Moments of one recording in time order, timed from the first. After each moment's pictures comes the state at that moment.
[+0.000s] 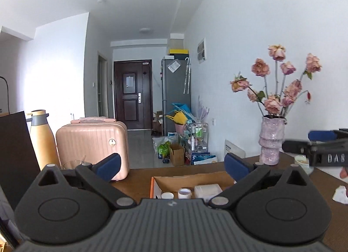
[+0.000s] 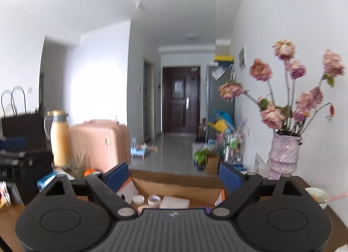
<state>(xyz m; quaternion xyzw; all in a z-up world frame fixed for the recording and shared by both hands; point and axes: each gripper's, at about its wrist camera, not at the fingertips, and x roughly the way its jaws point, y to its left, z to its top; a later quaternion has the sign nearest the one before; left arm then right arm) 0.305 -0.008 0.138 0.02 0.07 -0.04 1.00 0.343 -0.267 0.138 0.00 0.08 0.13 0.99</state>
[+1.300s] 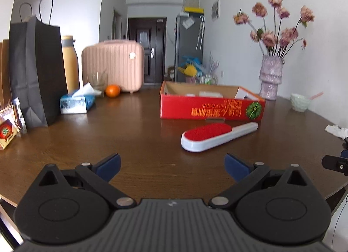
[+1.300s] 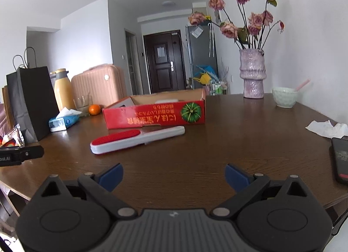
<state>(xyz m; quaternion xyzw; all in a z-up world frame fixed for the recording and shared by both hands) 0.159 0.003 -0.036 -0.01 0.20 -0.01 0.98 0.149 -0.305 -0.052 0.05 0.19 0.09 0.98</state>
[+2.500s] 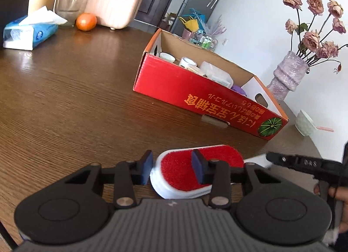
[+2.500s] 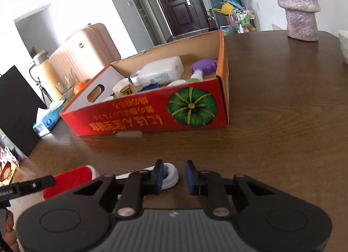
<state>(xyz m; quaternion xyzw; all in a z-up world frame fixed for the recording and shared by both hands) 0.364 0.011 -0.057 -0.18 0.34 -0.05 0.92 0.444 -0.324 -0.067 0.12 0.38 0.19 0.90</state>
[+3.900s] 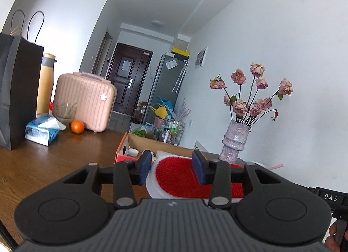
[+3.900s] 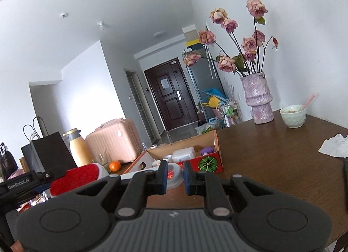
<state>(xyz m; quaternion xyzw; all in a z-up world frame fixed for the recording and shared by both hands) 0.163 -0.014 0.063 -0.14 0.08 -0.09 0.98 0.165 -0.332 0.039 0.17 0.11 0.12 0.97</state>
